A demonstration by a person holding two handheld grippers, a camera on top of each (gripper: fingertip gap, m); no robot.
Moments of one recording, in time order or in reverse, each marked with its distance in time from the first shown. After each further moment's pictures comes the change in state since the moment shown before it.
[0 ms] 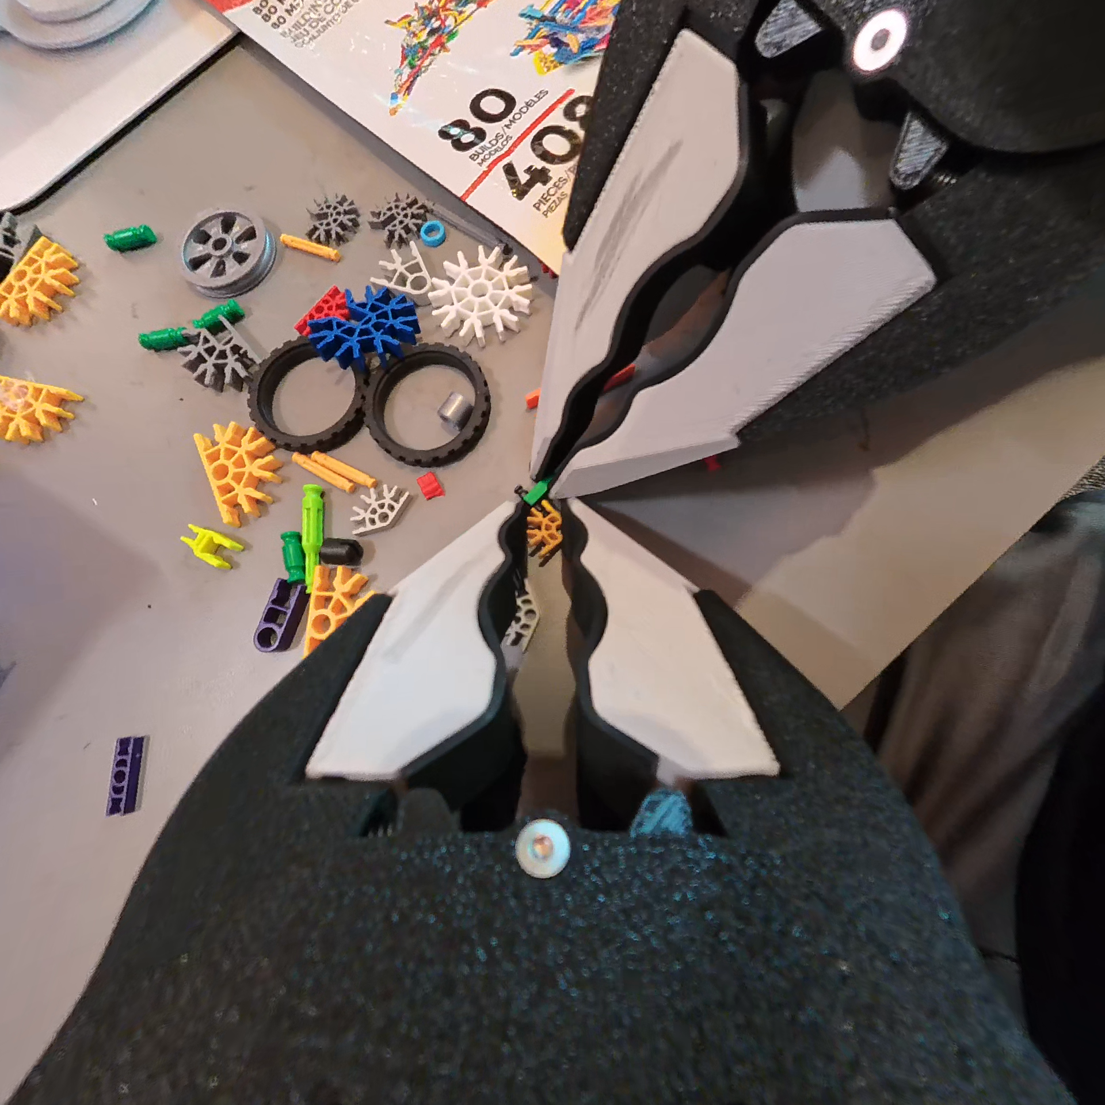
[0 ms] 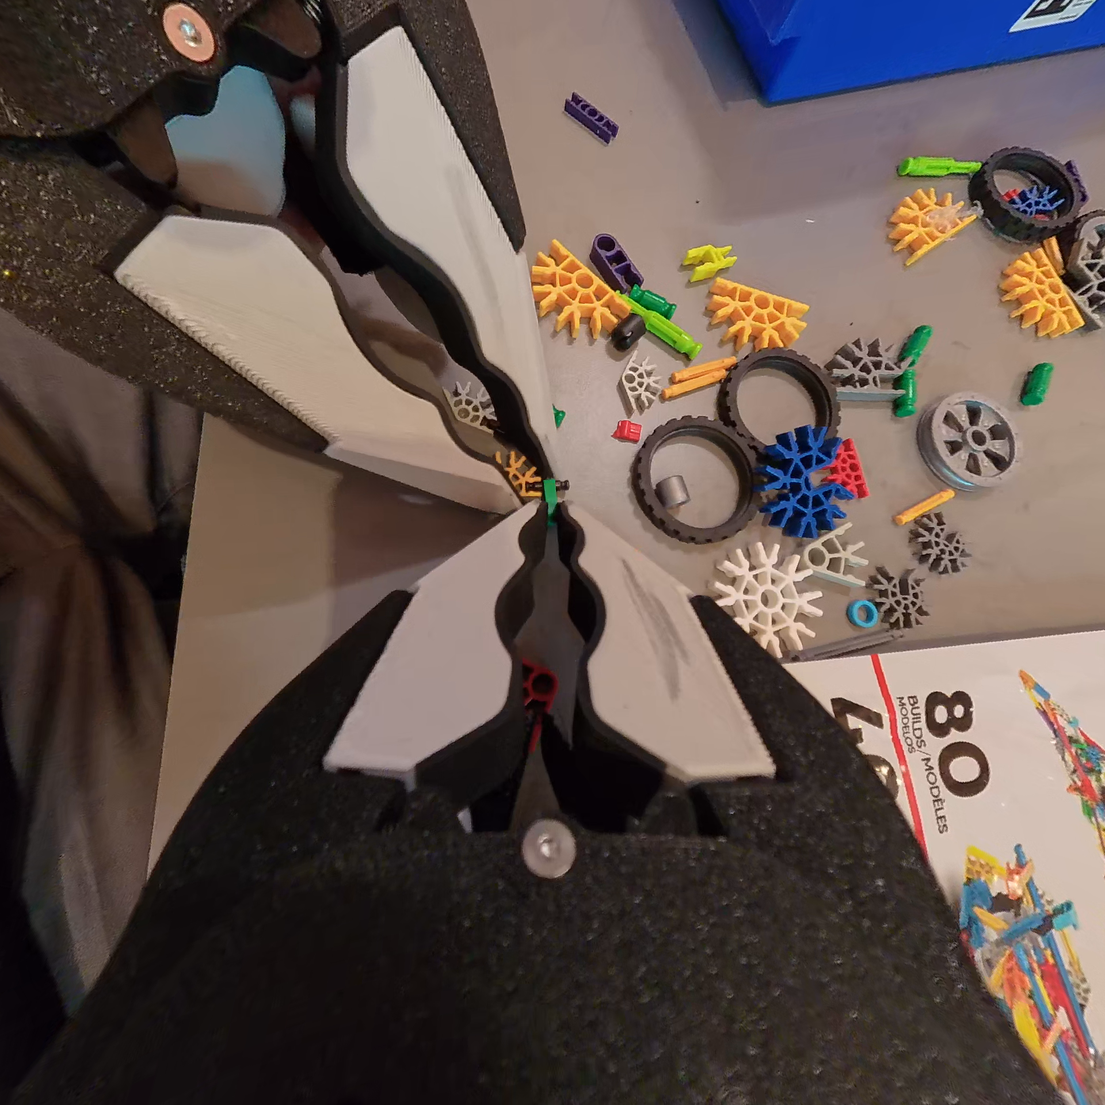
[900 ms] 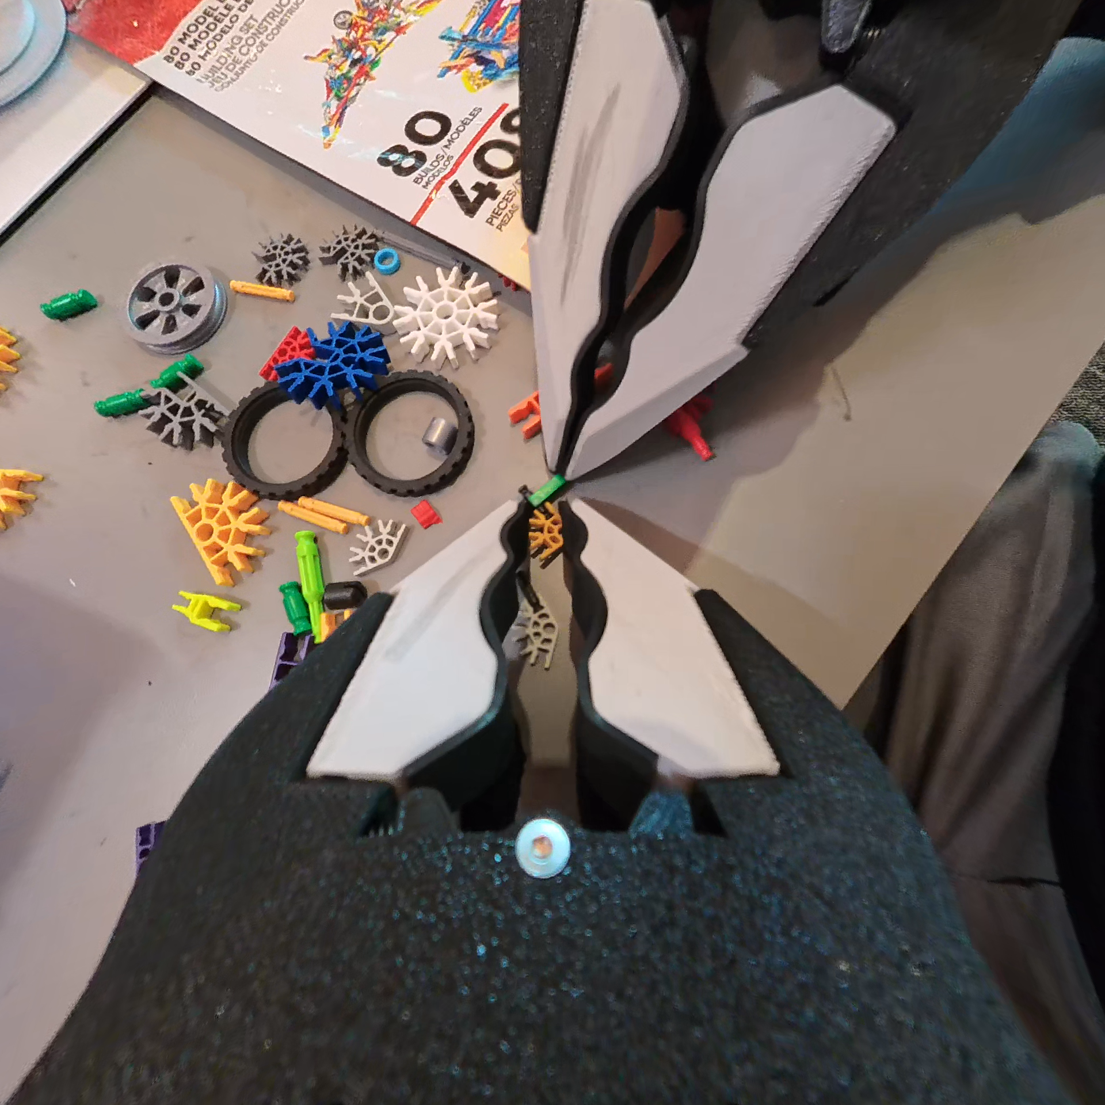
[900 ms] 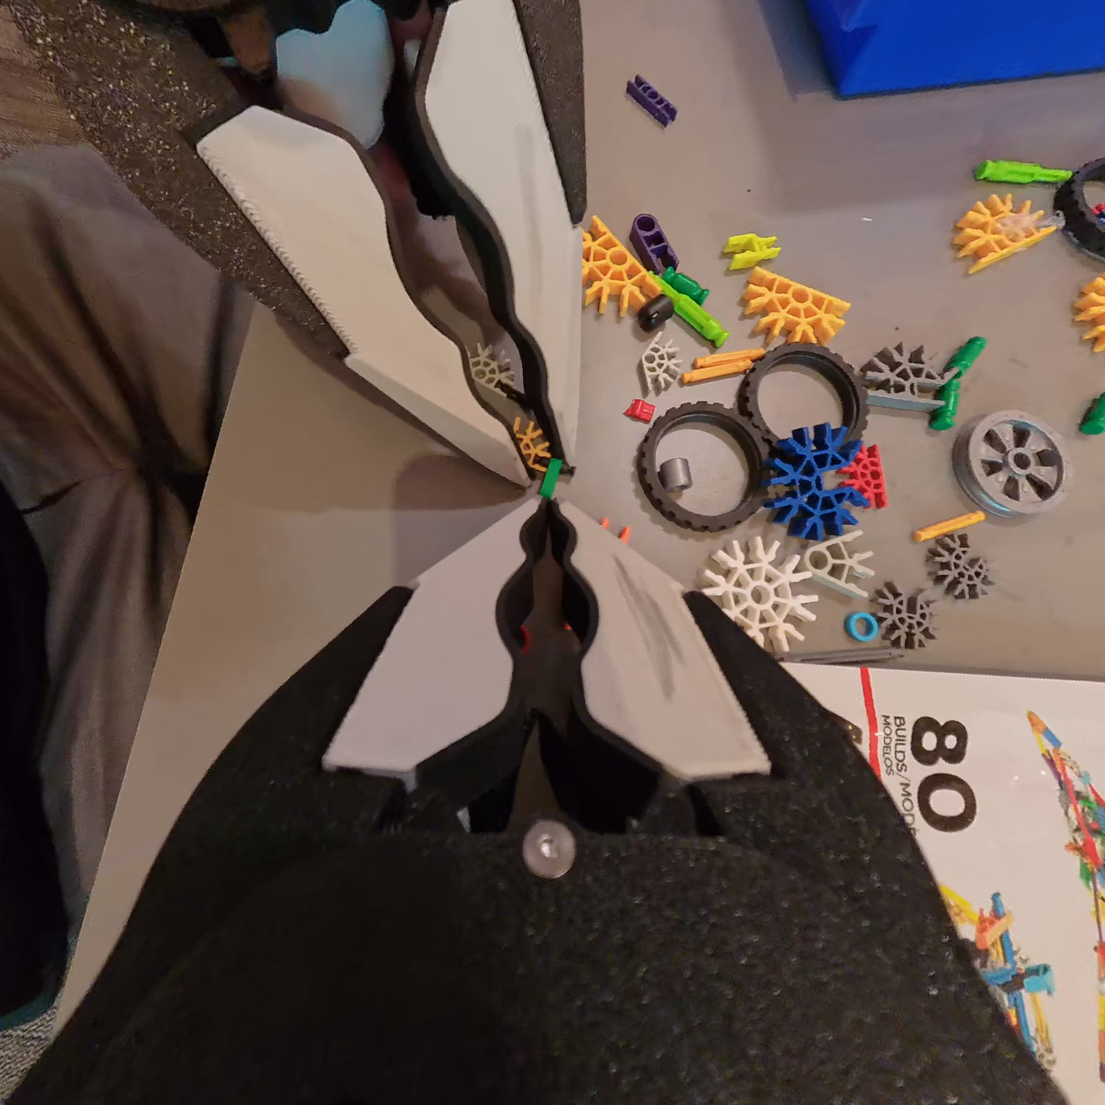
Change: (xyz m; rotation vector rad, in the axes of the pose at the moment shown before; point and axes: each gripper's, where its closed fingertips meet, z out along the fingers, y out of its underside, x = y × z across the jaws) left arm 0.001 -0.003 0.003 0.013 0.121 0.102; right arm 0.000 0.008 -0.007 0.005 -0.147 -0.065
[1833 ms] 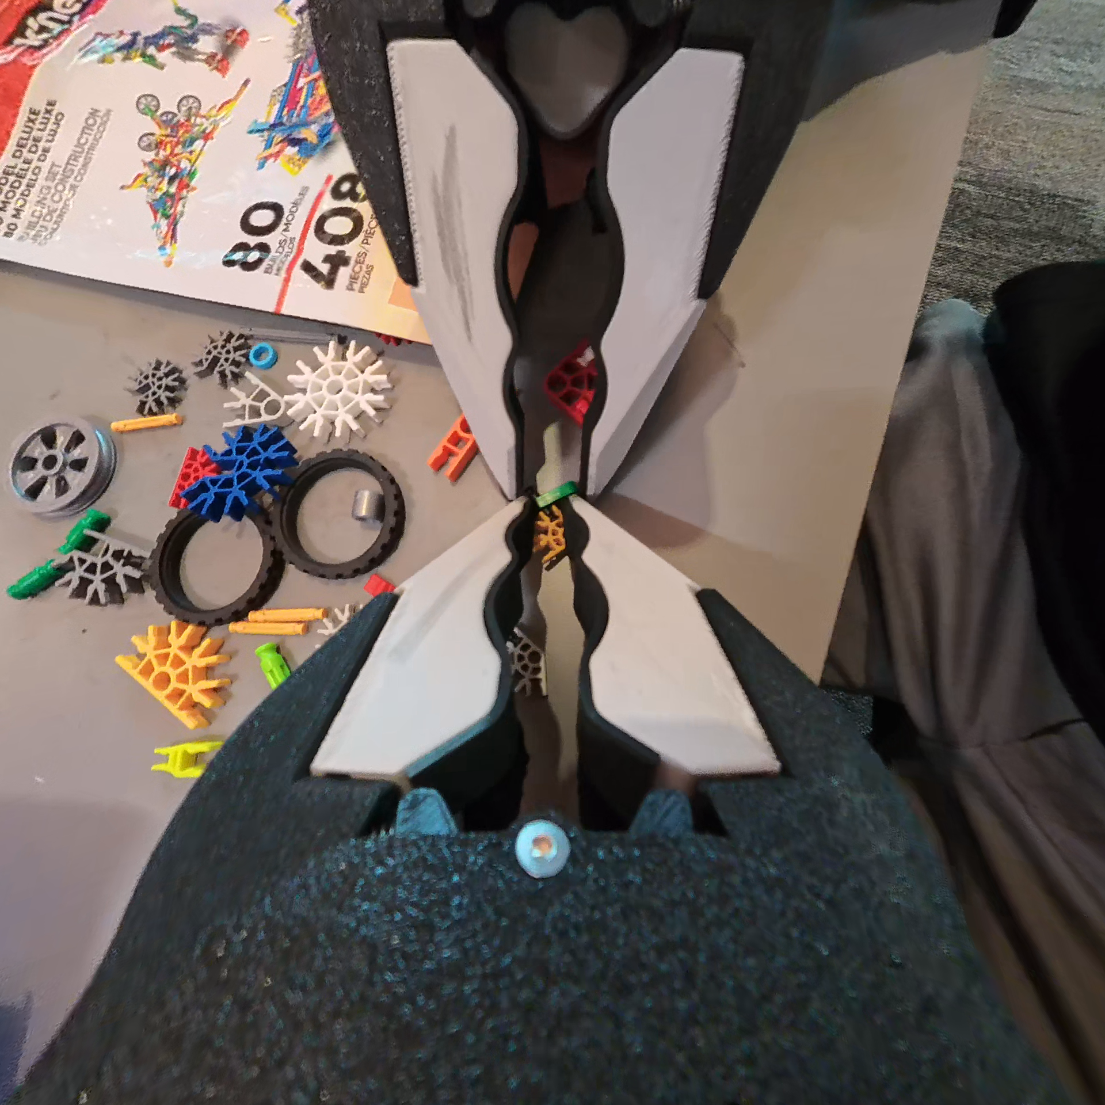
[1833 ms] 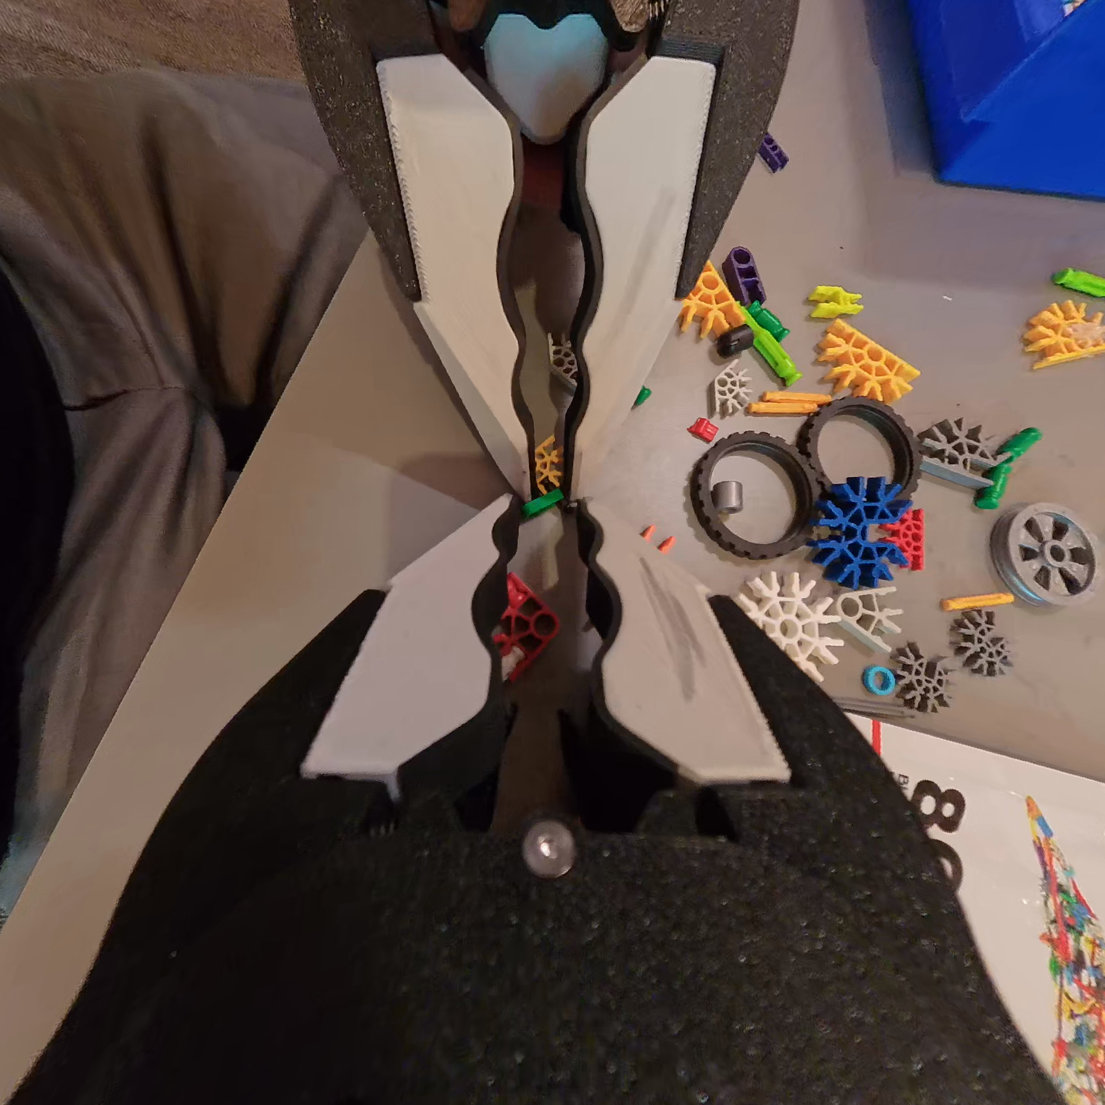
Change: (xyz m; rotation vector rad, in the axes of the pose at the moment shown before) left arm 0.021 -0.004 0.002 0.028 0.224 0.248; right arm -0.017 0.003 -0.004 0.032 -0.102 -0.178
